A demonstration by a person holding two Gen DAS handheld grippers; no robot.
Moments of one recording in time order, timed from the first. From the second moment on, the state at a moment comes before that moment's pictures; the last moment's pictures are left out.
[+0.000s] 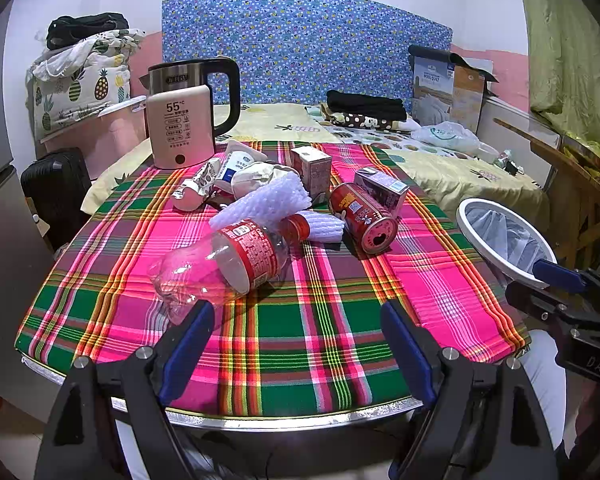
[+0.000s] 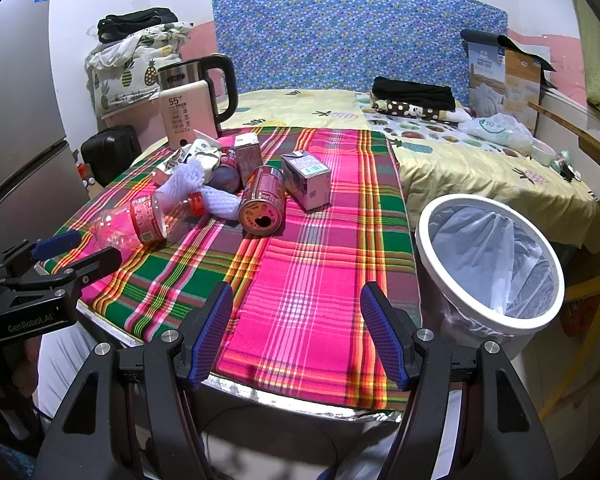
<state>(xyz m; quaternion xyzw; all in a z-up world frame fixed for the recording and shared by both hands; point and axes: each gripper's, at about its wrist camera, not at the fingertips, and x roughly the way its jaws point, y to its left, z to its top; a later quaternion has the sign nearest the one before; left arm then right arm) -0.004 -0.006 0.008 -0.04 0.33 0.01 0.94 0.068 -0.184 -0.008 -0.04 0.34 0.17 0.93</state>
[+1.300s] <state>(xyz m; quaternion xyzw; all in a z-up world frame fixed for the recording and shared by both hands) 0.065 0.065 -0.009 0.00 0.34 0.00 0.94 0.137 -0.133 -0.020 -0.05 0.36 0.21 0.91</state>
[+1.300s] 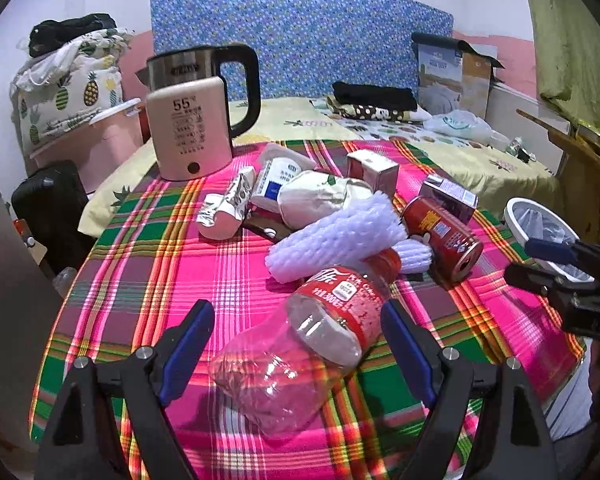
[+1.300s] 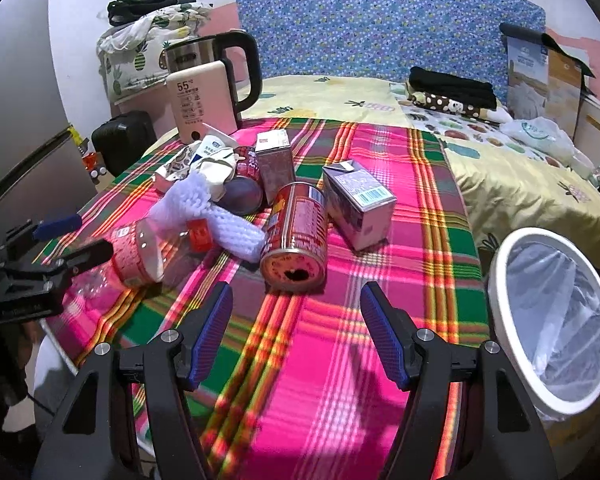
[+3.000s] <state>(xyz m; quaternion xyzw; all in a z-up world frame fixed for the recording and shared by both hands) 0.047 0.025 -0.026 -0.04 0.37 -0.04 0.93 0.137 -0.154 -0.024 0.01 0.39 0.20 0.90</state>
